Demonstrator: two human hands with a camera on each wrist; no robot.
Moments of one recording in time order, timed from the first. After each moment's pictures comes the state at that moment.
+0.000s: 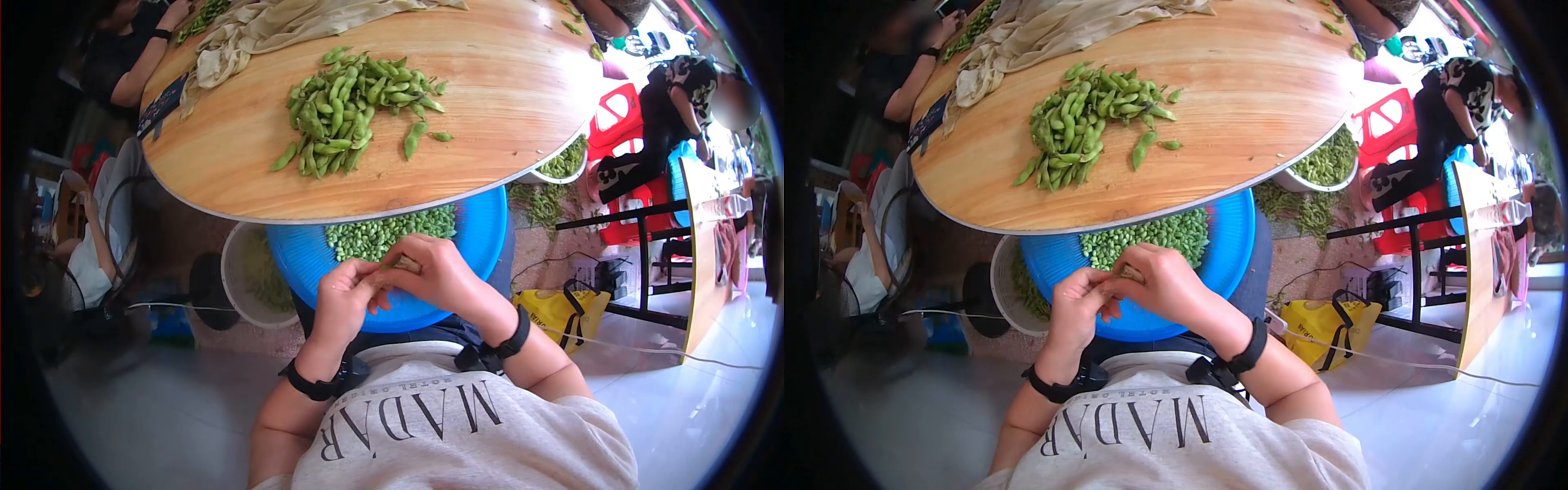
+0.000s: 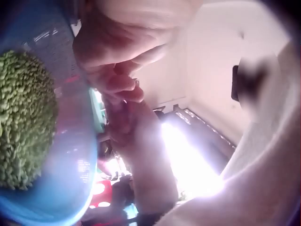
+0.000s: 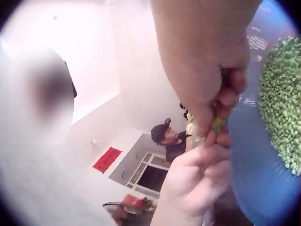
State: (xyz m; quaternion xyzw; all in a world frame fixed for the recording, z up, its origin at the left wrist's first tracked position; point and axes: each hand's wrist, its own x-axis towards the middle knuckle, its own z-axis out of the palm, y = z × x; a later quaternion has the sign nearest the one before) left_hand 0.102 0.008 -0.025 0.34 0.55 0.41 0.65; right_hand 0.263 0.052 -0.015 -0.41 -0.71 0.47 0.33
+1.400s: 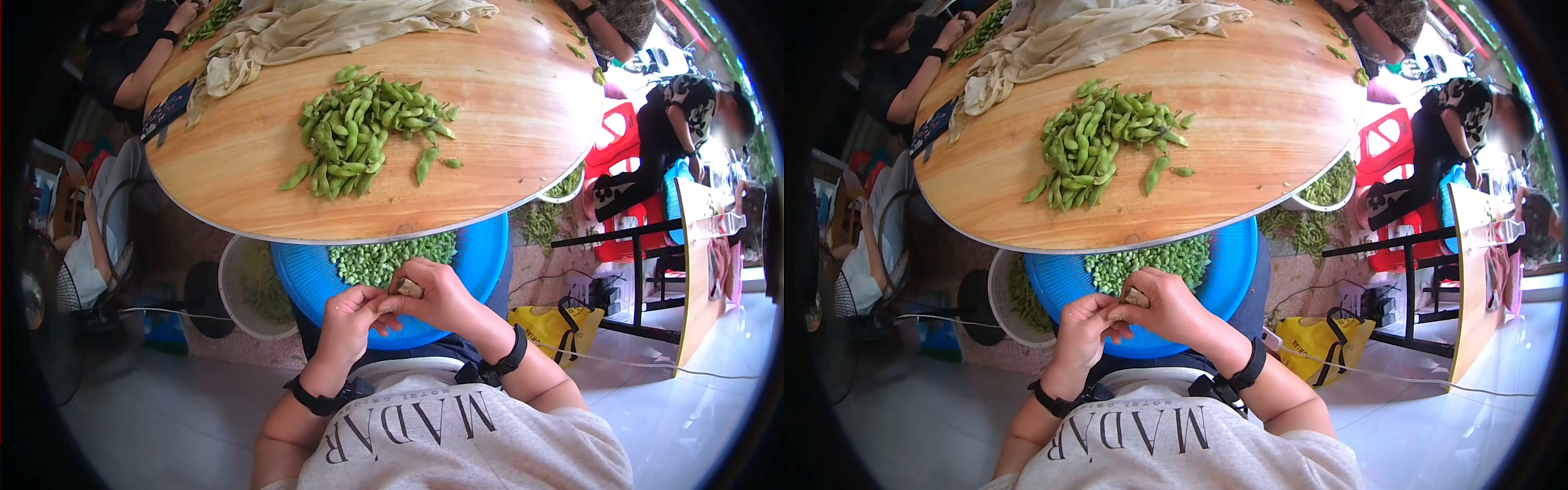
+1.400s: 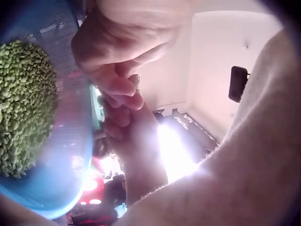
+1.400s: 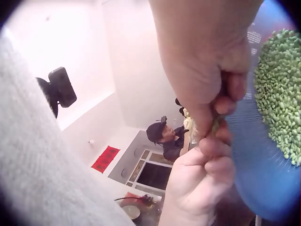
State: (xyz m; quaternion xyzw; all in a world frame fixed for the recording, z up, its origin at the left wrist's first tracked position) left_hand 0.096 0.002 -0.030 0.27 0.51 0.41 0.71; right_hand 0.258 0.052 -0.019 -0.42 -0.71 0.49 0.29
